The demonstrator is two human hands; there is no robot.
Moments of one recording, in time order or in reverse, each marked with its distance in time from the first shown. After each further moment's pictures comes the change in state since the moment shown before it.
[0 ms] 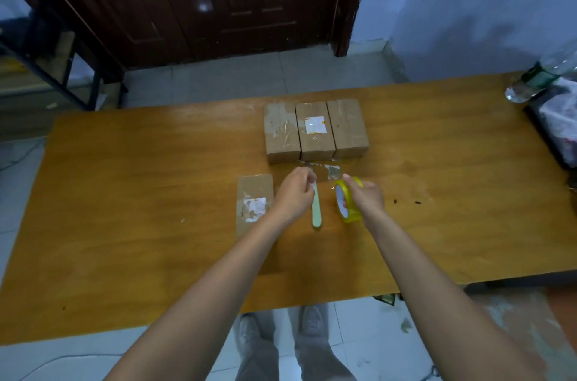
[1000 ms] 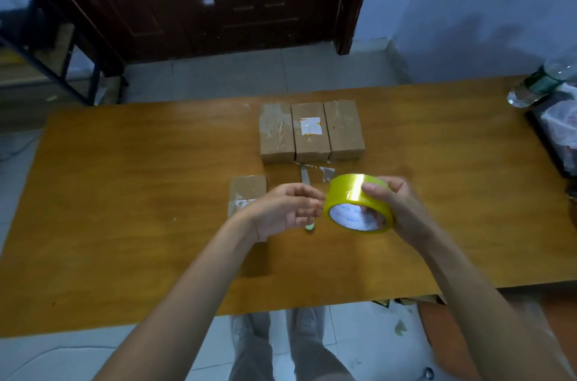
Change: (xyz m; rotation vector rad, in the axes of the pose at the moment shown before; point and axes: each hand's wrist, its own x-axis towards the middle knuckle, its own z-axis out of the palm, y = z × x) left_hand -0.031 0.014 -0.036 -1.186 -0.562 -0.315; right_hand -0.074 -0.050 -0.089 0.216 -0.593 -0.459
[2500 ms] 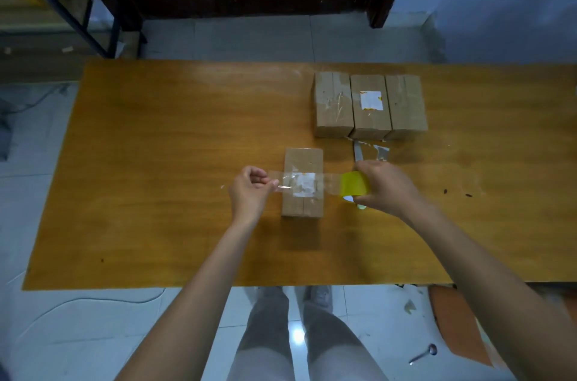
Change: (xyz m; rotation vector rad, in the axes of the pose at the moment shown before) left_hand -0.067 -0.047 -0.138 0.441 1.048 0.278; right_hand 0.066 0.063 0.091 -1.426 -0.195 -0.157
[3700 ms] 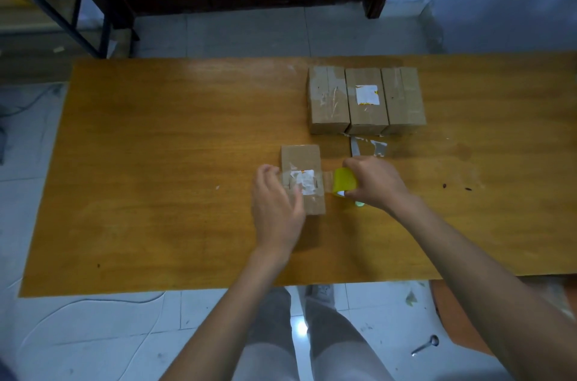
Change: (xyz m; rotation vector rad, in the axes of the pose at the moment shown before) left_hand -0.061 0.018 0.038 0.486 0.164 0.408; right_hand 0.015 -0.015 0.002 -0.102 -0.034 0.062
